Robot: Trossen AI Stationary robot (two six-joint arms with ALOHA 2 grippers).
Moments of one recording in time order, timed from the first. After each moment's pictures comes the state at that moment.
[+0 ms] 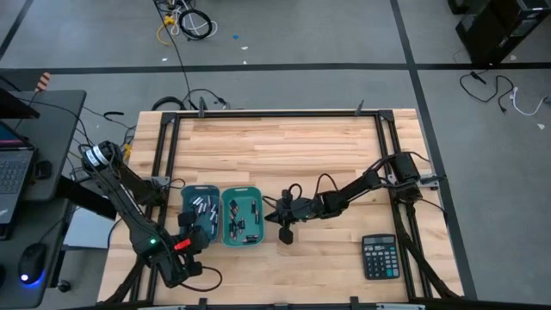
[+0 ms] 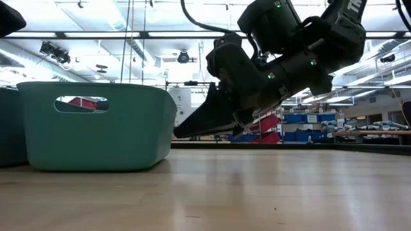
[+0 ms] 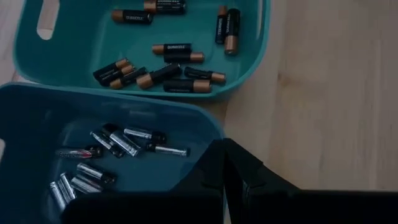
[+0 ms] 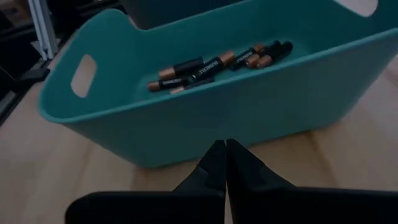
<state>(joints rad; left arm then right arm) -0.97 1.45 0.98 -0.92 -0.56 -1.09 0.22 2.03 0.90 0.66 0.13 0.36</state>
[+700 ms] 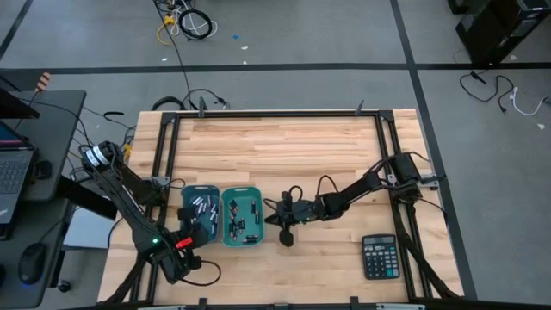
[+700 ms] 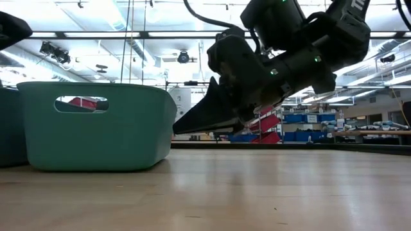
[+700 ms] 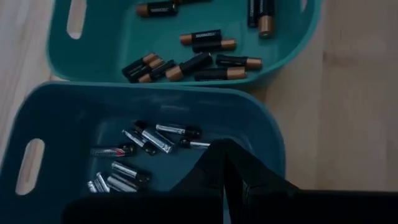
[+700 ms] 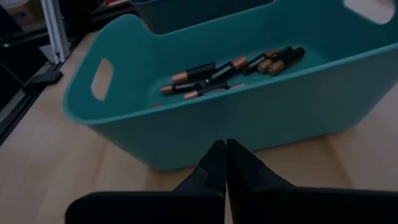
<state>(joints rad) -0.97 1.45 0.91 -0.96 -0.60 -1.05 0.24 2.03 0.90 0.69 0.14 0.36</state>
